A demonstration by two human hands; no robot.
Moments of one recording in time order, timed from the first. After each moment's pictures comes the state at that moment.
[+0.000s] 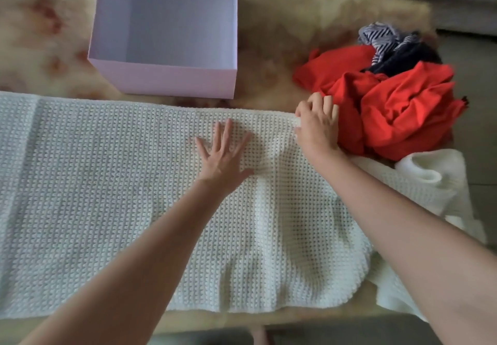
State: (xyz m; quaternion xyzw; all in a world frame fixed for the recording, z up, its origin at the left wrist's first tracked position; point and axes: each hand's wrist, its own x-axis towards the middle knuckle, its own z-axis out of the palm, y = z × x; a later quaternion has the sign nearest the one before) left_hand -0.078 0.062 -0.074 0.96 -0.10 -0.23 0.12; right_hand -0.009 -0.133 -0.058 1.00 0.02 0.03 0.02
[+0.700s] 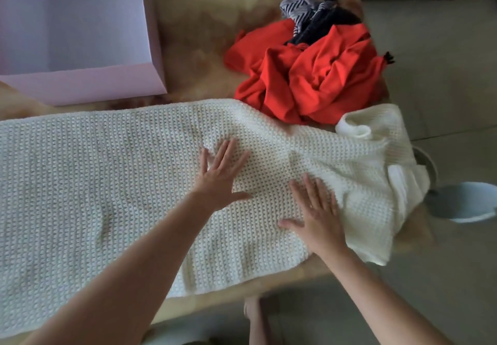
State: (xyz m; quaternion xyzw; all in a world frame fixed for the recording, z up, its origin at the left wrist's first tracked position) left_hand -0.127 -0.020 -0.080 0.93 -0.27 -0.26 0.07; right_hand -0.257 -0.250 -0.081 0.98 -0.03 -0.19 -0.01
